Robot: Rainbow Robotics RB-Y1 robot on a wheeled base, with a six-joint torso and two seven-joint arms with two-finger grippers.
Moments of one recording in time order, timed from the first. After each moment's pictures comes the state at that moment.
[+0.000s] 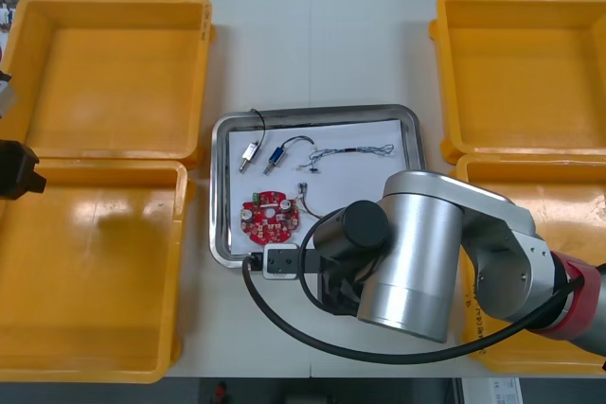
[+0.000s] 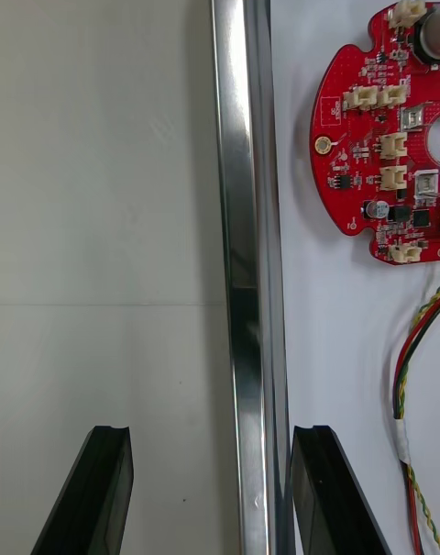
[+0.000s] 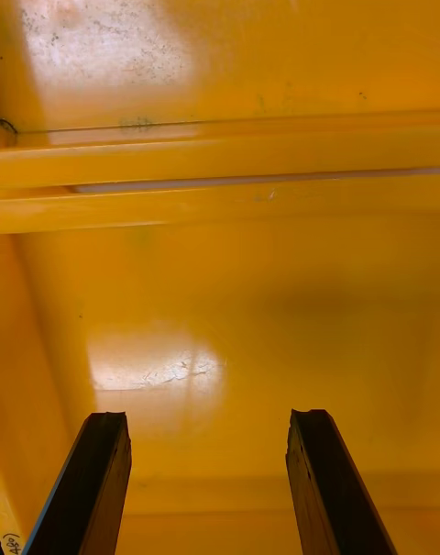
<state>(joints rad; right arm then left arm) -0.64 -0.56 0.96 -2.15 -0.49 1.60 1.82 -0.27 0.77 0.27 -2.04 0.76 1.91 -1.40</state>
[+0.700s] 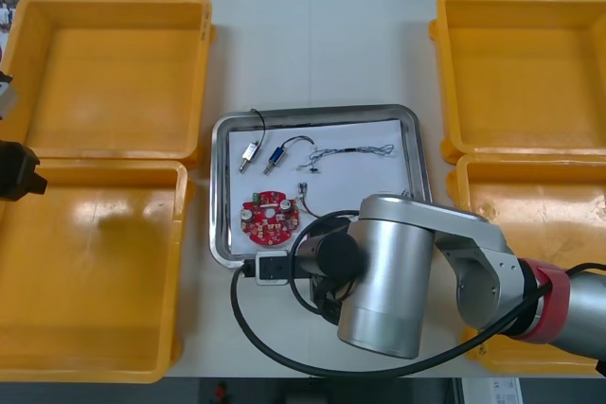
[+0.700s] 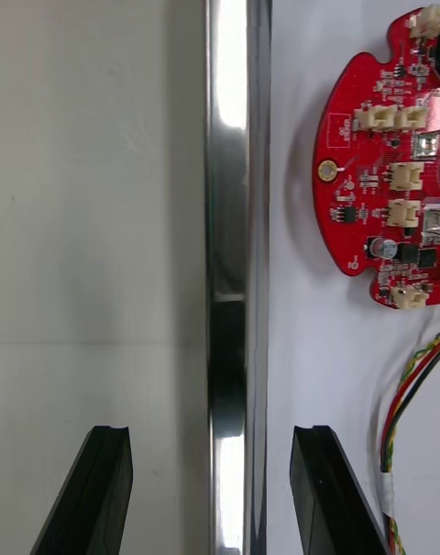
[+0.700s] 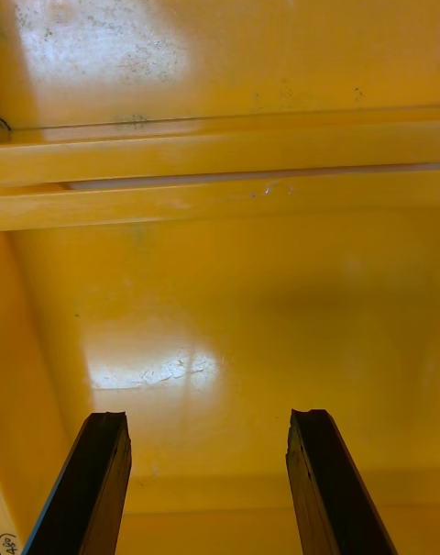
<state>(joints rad) -0.67 -0.53 1.07 -2.07 -0.37 1.52 1.82 -0.27 0.77 0.27 -2.04 0.76 1.91 -1.40</state>
